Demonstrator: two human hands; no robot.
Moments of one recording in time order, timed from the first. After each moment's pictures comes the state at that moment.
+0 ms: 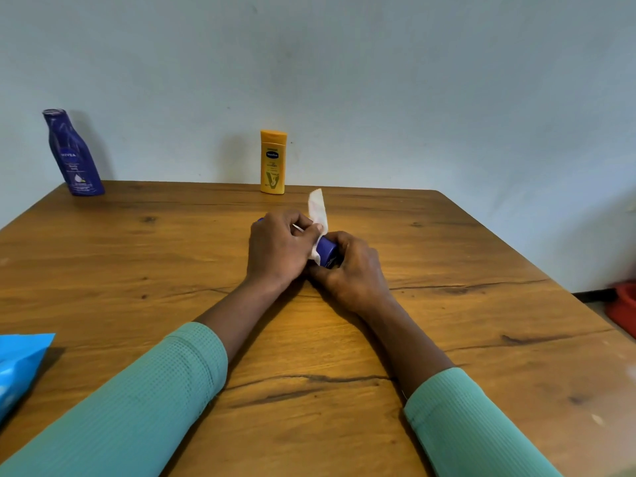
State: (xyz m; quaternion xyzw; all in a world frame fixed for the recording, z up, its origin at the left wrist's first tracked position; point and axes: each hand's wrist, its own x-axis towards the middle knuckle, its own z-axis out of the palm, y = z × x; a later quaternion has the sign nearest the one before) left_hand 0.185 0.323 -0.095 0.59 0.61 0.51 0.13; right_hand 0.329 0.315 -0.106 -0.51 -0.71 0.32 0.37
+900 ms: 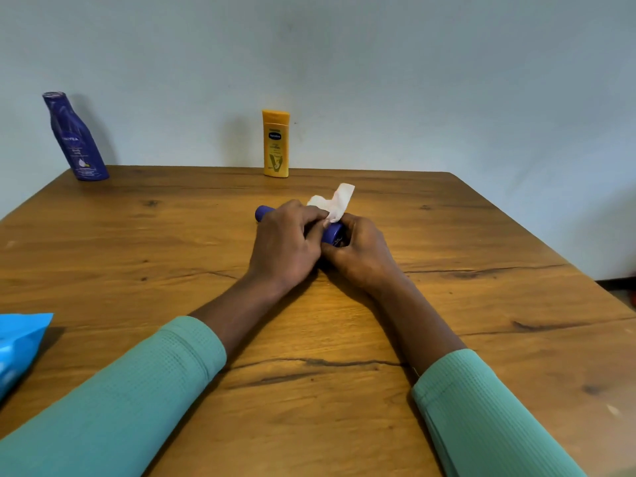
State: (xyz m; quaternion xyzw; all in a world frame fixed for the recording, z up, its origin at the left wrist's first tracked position) left_hand 0.189 0.309 -0.104 0.69 0.57 0.43 0.02; right_hand 0.336 0.325 -0.106 -0.48 -0.69 0.40 0.37
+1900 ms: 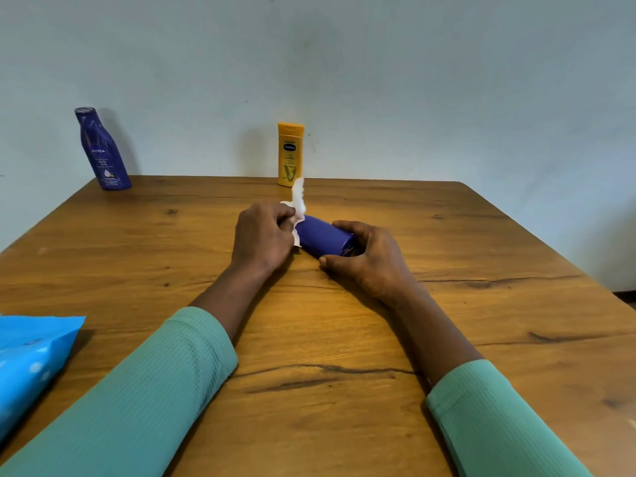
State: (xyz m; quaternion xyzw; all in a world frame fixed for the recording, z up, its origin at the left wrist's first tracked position) left_hand 0.144 0.331 -0.101 0.61 0.66 0.43 0.04; right_hand 0.339 0.327 -0.105 -0.49 -0.72 0.36 0.34
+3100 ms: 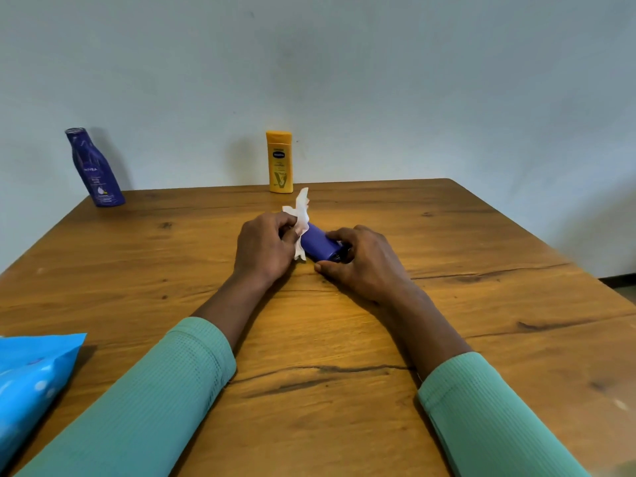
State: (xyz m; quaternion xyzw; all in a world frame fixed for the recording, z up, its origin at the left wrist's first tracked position) left_hand 0.152 0.328 -0.102 0.64 0.65 0.41 0.06; right_hand 0.341 0.323 -0.099 -0.51 -0.79 0.19 0.26
